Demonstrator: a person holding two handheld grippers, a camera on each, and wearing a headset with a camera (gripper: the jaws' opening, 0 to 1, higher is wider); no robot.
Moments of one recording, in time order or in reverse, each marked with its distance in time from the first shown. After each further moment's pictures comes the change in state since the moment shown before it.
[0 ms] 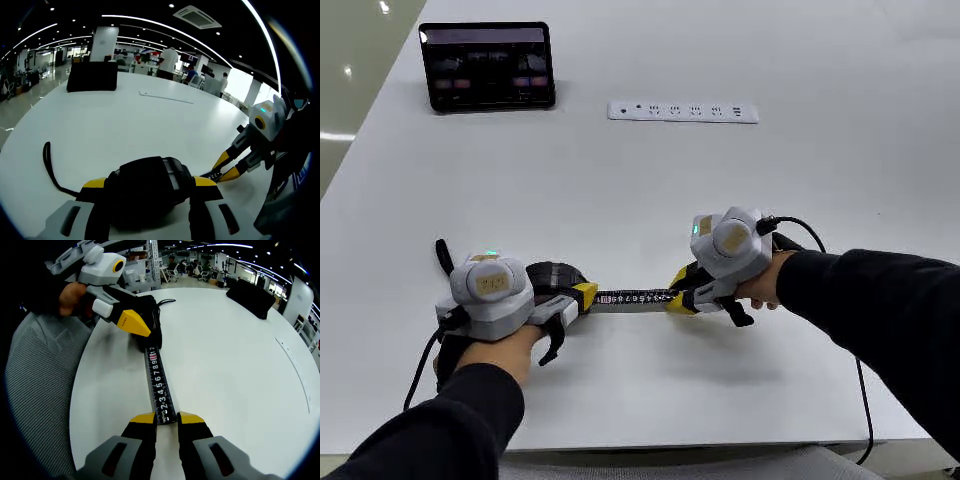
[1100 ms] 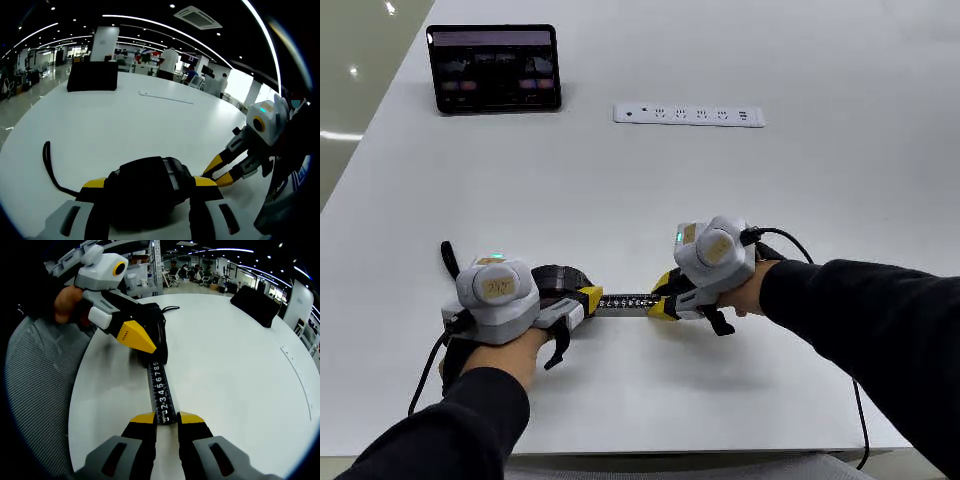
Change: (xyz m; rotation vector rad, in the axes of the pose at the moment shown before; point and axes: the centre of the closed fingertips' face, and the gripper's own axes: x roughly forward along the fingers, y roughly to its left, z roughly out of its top) left arm 0.000 0.000 0.000 -0.007 -0.002 -0.001; right arm 0.017 0.008 0.024 -0.015 -0.049 0.000
